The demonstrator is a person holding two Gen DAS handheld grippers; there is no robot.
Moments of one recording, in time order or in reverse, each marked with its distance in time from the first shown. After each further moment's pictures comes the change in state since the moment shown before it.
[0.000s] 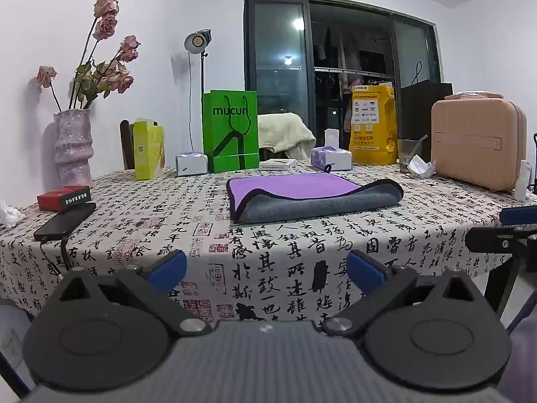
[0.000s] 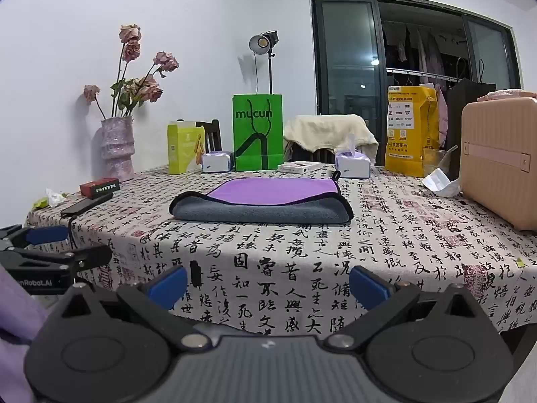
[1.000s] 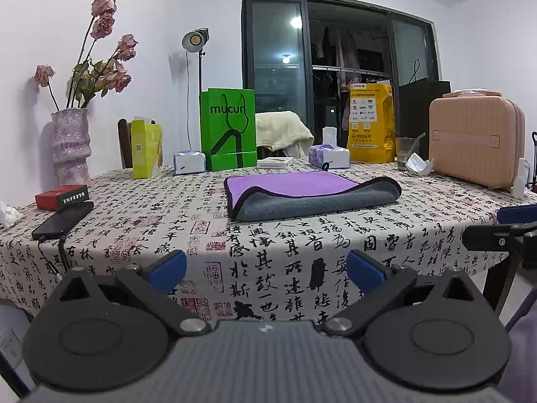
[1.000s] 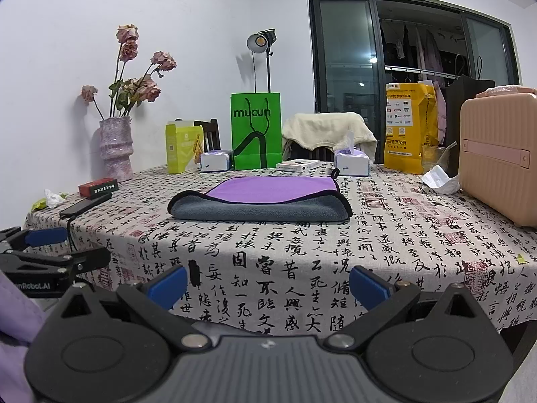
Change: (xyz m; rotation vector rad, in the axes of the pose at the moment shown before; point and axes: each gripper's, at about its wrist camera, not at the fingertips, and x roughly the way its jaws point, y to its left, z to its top) left arm 0.001 -0.003 -0.003 0.003 0.003 -0.005; right arm 0.003 -0.002 -0.001 -0.004 0.002 -0.001
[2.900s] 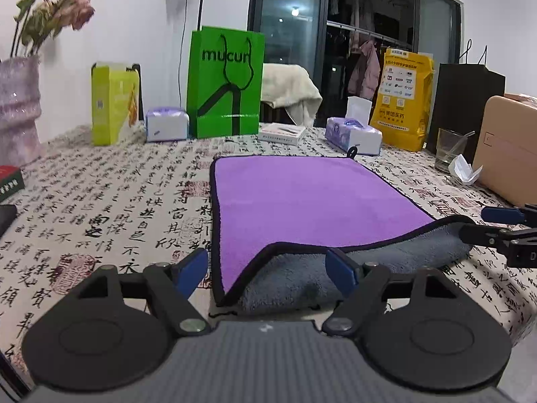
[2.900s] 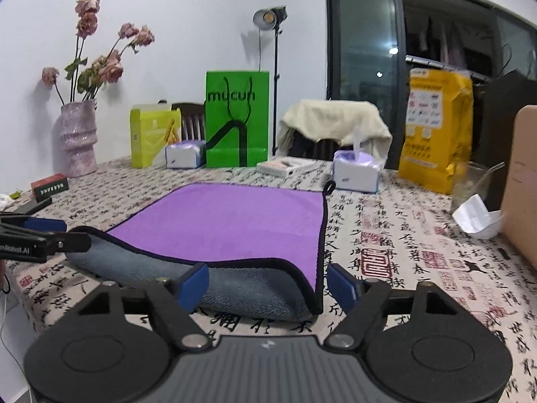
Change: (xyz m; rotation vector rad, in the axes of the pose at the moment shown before) left arm 0.210 0.037 0.074 -0.101 0.213 -0.063; right arm 0.207 -0.092 0.075 -0.039 0.113 0.047
